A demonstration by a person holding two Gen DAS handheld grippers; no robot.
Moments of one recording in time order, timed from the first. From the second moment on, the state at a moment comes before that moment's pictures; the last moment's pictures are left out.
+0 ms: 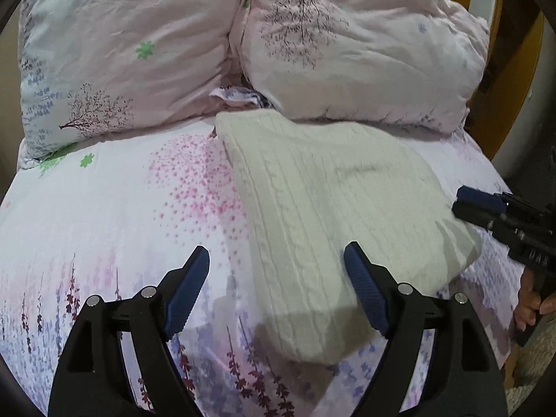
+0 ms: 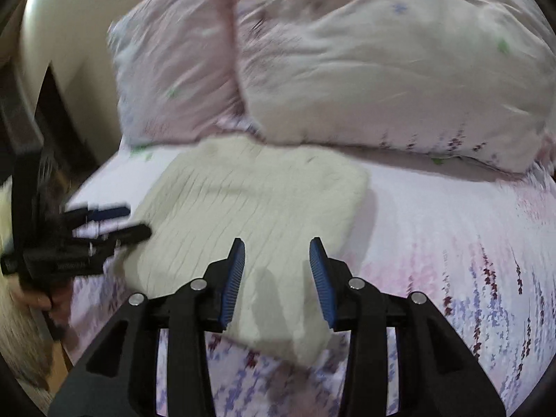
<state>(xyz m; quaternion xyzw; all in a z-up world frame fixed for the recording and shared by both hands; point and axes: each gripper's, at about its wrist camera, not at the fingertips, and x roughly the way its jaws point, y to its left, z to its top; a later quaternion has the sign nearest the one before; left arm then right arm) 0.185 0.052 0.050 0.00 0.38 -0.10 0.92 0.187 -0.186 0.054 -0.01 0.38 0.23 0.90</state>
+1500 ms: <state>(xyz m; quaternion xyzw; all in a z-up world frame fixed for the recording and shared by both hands) 0.084 0.028 0.000 0.04 0.46 -0.04 0.89 0.089 -0.178 0.003 -0.10 0.46 0.12 0.88</state>
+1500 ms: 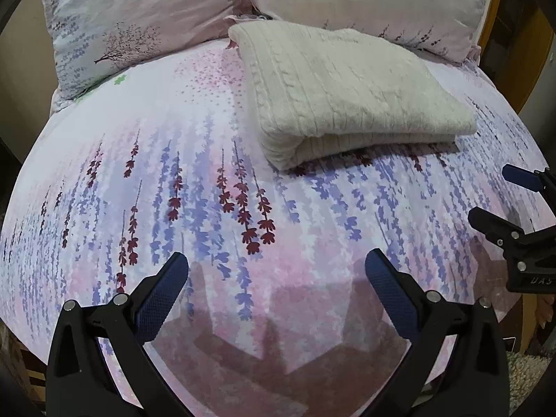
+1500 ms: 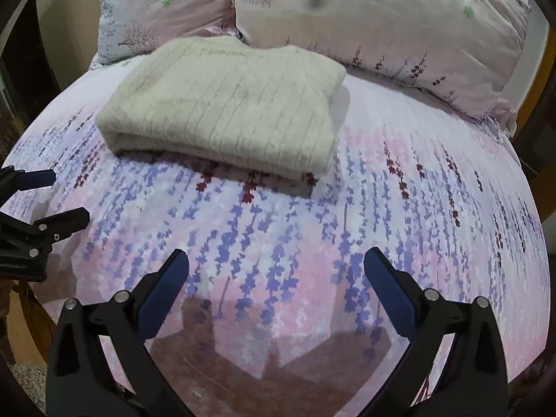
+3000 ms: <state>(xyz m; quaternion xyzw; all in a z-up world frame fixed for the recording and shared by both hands) 0.091 0.032 -0.008 0.03 0.48 -0.03 0.88 0.091 -0.183 -0.011 -0.07 0.48 0.11 0.87</state>
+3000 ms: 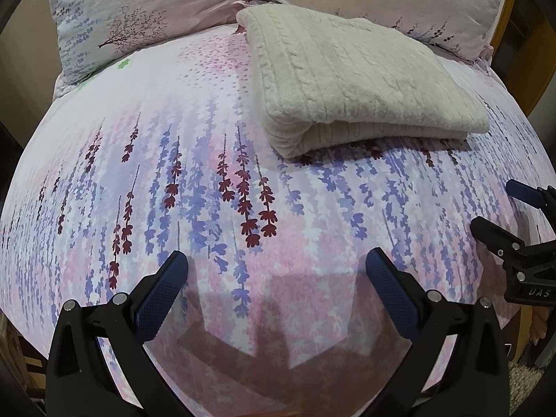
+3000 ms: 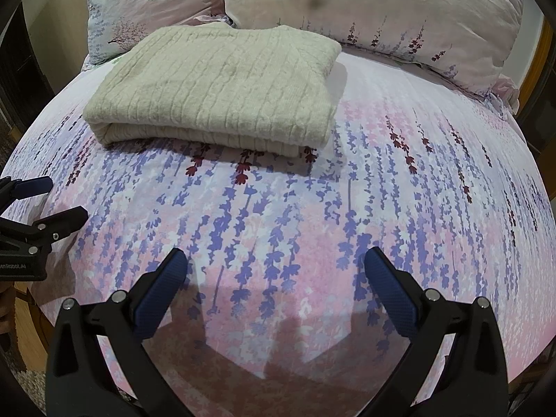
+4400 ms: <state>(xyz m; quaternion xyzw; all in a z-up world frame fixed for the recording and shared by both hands) 0.089 0.031 -0.008 0.03 0.47 -0.02 0.88 0.090 -0.183 -0.011 -0.07 0.48 0.11 0.87</state>
